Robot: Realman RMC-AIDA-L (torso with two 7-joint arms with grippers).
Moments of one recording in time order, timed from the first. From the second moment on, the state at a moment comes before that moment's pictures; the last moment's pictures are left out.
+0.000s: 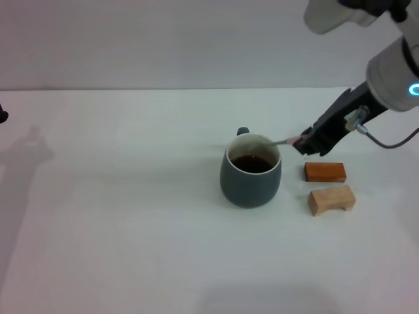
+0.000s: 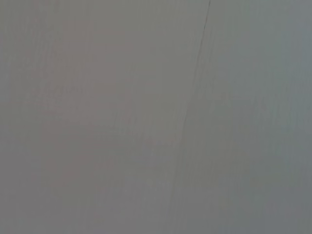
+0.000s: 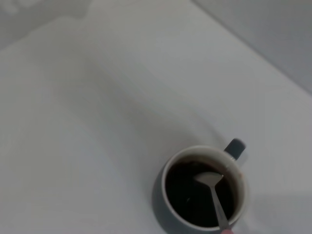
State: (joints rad) left arm -0.33 -2.06 1.56 0.36 -0.20 1.01 -0.39; right arm 0.81 2.05 1.75 1.52 -2.60 1.72 -0.46
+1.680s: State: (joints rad) left arm -0.34 -2.06 1.56 0.35 -0.21 1.01 -0.39; right arm 1.11 2.04 1.75 0.91 -2.64 1.50 -0.59
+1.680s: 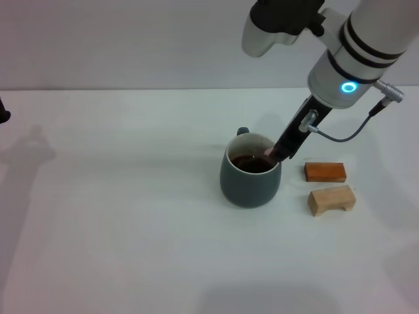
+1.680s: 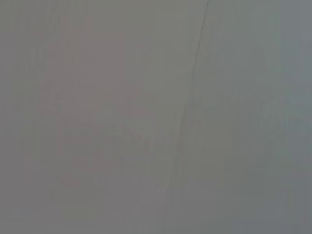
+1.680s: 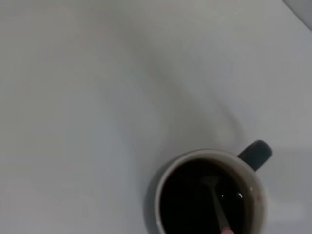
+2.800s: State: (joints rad) left arm -0.34 -2.06 1.55 0.35 -0.21 1.01 -0.39; right arm 1.15 2.05 1.79 0.88 -2.71 1.47 -0.59
